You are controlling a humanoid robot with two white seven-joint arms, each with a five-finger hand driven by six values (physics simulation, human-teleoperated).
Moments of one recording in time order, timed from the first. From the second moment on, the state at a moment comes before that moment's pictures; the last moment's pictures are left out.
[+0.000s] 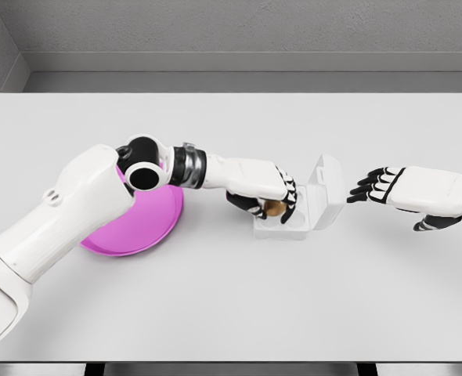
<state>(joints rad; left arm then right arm) -0.87 0.26 -0.96 -1.22 -0.37 -0.61 -0.61 -0.28 -1.04 0.34 -1.72 0.33 -0.61 0.61</state>
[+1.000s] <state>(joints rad) -0.87 0.26 -0.96 -1.22 -0.36 -0.61 -0.61 -0.28 -1.04 0.35 -1.72 0.33 -0.61 0.61</state>
